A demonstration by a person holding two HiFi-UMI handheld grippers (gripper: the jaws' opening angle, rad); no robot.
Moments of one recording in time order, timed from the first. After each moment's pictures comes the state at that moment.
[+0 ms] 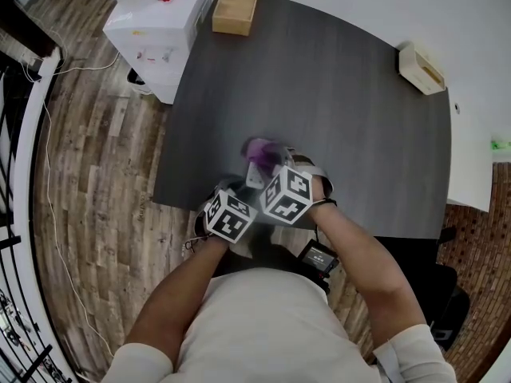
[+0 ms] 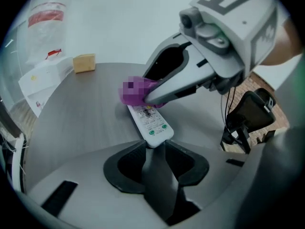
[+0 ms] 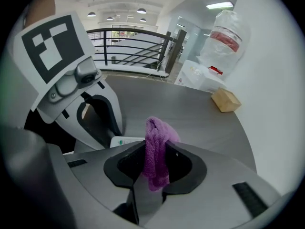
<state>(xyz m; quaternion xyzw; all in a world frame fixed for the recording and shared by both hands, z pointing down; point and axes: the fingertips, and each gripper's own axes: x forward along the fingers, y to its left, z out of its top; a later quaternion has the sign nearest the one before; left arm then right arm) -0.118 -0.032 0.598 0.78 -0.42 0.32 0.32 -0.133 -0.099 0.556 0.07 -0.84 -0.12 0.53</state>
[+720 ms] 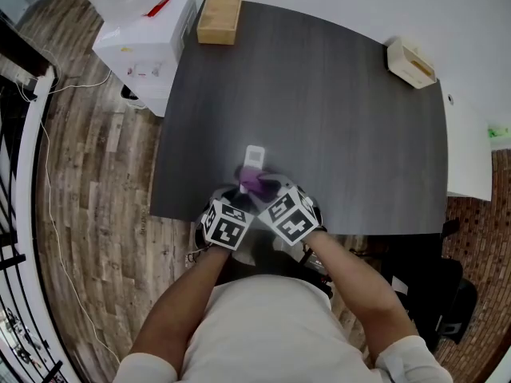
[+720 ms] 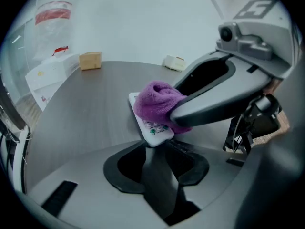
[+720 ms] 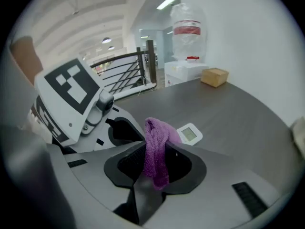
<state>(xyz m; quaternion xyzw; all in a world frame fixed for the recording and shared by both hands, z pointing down) -0.119 -0.033 0.599 0.76 -0.45 0.32 0.34 -0.118 -0.053 0.549 0.13 -0.88 0.10 0.45</state>
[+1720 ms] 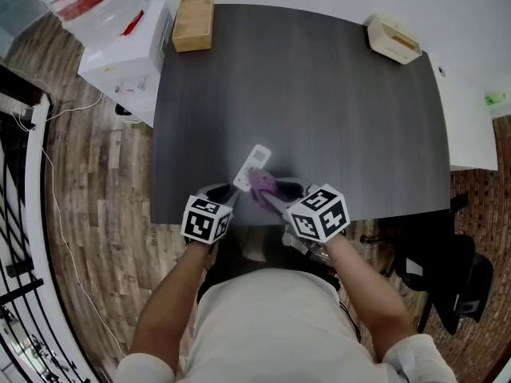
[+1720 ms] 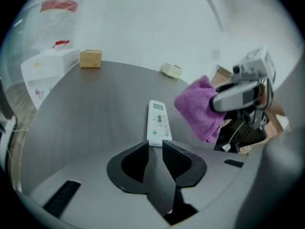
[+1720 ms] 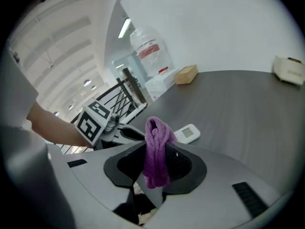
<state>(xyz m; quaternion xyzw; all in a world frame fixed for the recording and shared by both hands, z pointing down) -0.135 -0.038 0.583 0.79 -0.42 0.26 0.37 -0.065 -0.053 0.504 0.21 -0.88 0.30 0.31</state>
